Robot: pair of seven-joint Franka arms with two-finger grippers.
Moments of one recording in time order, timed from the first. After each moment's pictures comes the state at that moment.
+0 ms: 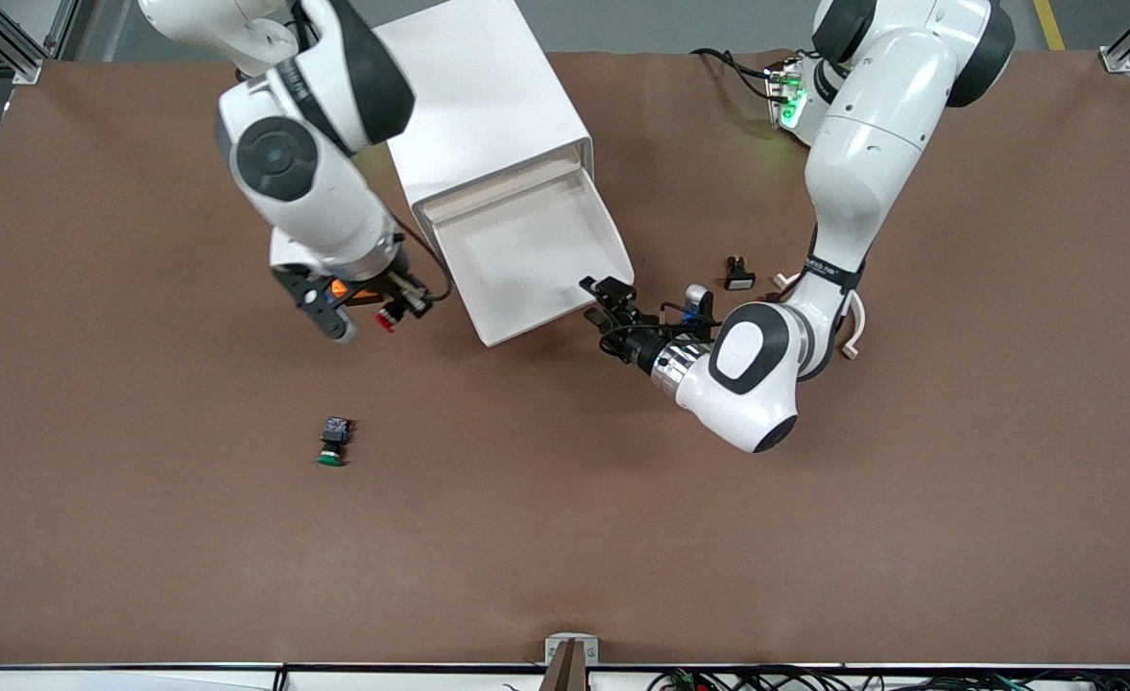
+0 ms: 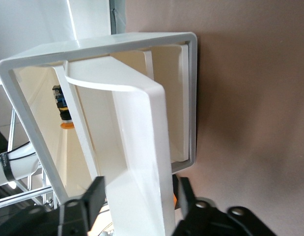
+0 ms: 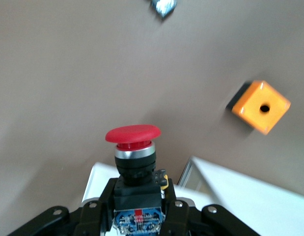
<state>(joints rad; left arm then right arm) -0.40 0.87 -0.09 -1.30 -0.99 1.52 -2.28 0.58 0.20 -0.02 -1.73 0.10 1.88 1.35</state>
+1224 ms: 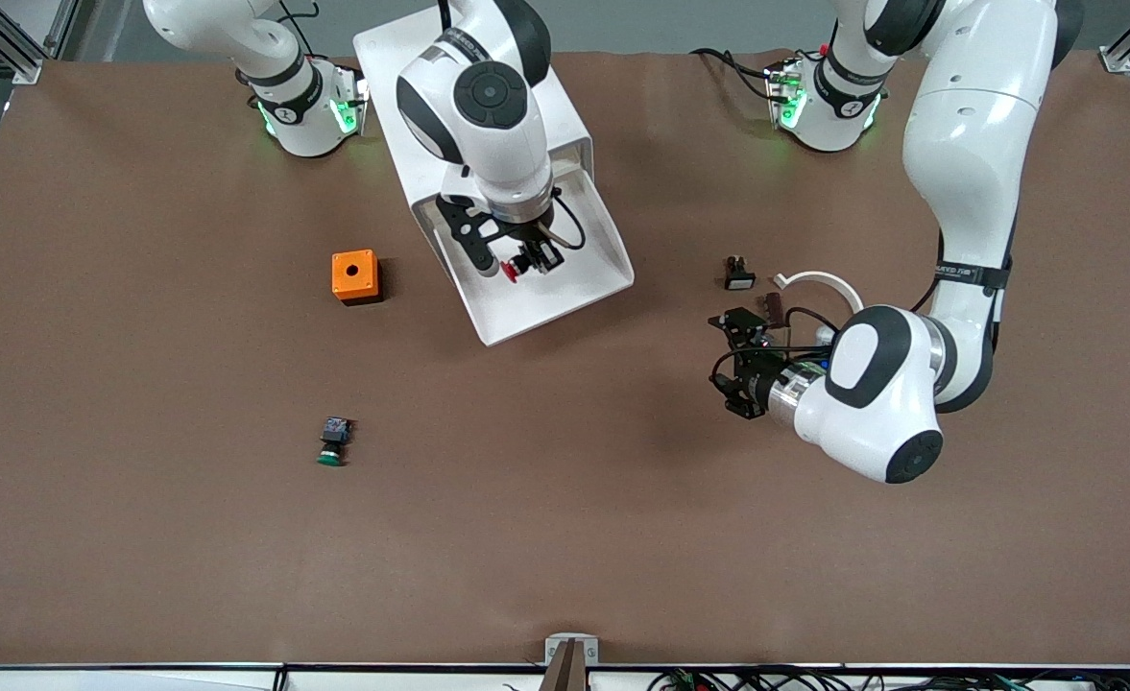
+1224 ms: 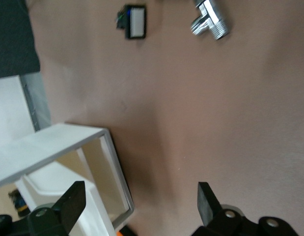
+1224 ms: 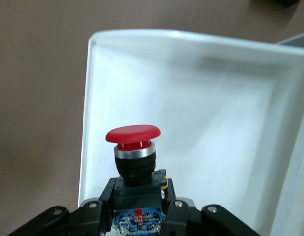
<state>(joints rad) -0.22 0.77 -0.10 -1.23 -0.49 1.48 -1.99 0.85 0.32 -0.02 -1.73 0.10 2.06 1.81</state>
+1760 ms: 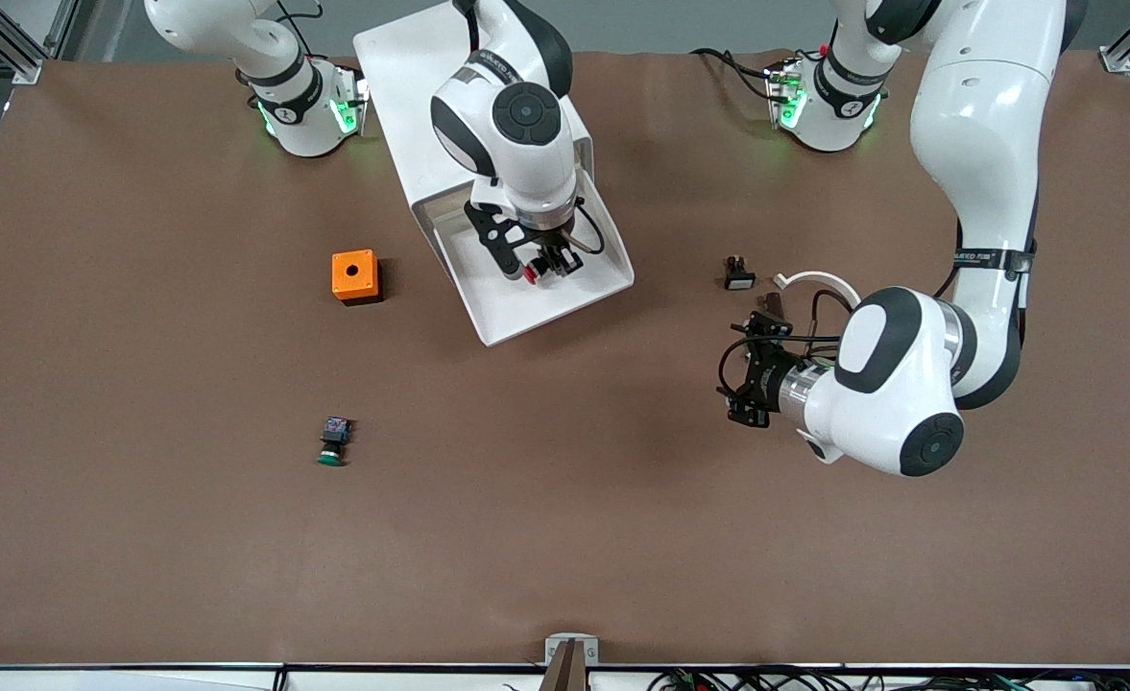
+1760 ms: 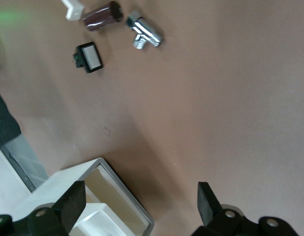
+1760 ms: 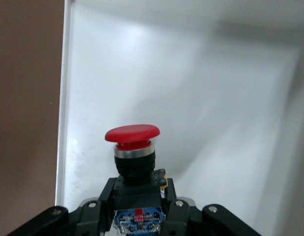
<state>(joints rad) -0.23 0.74 -0.10 -1.18 -0.41 1.49 -1.64 0.89 0.38 -0.03 -1.73 0.10 2.10 1.84</state>
